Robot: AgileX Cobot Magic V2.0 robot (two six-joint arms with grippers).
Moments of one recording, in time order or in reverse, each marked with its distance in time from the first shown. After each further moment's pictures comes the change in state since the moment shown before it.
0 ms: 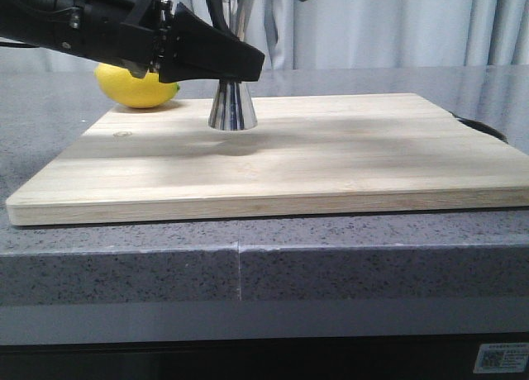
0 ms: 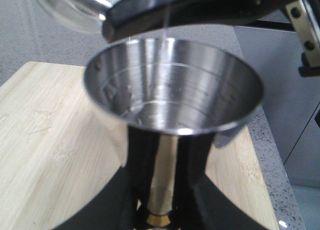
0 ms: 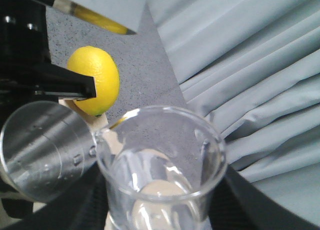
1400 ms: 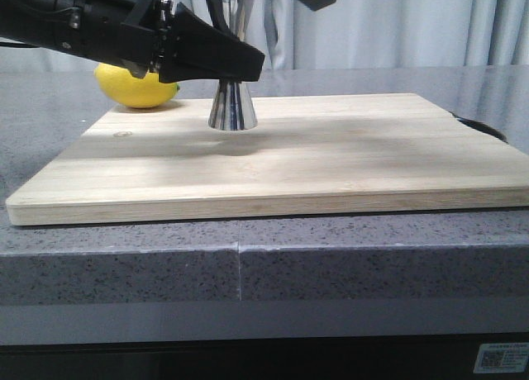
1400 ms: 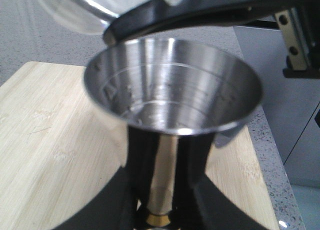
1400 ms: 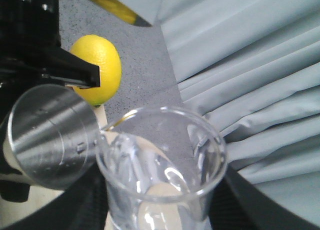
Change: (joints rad) left arm 0.000 0.000 0.000 0.000 0.000 0.000; right arm 0.000 0.000 0.000 -0.105 0.010 0.000
